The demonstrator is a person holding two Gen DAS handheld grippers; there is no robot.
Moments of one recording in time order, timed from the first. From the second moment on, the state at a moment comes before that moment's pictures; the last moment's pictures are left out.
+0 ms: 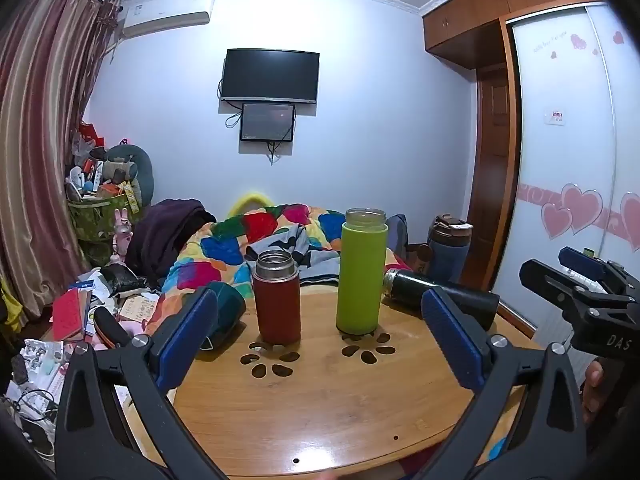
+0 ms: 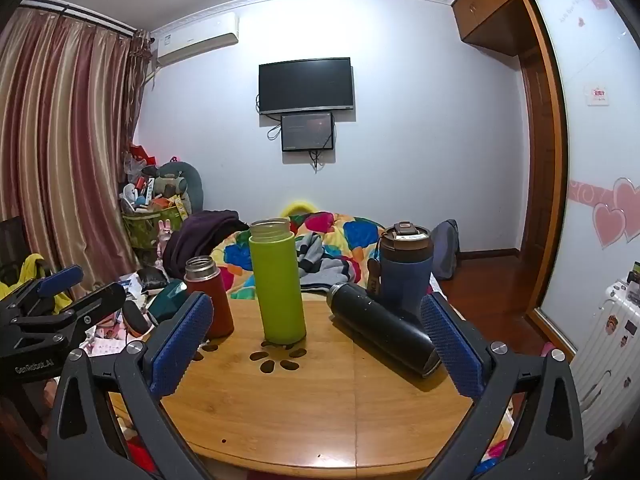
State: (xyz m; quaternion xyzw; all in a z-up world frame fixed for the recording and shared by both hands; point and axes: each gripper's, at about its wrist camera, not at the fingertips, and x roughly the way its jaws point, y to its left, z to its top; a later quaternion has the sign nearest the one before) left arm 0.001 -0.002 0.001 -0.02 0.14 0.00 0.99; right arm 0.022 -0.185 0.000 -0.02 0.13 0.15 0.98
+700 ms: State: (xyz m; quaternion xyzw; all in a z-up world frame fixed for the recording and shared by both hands) left arm -0.005 -0.002 -0.001 -0.02 0.12 0.01 0.99; right arm 0.023 -0.181 -0.002 -0.03 0.14 0.15 0.98
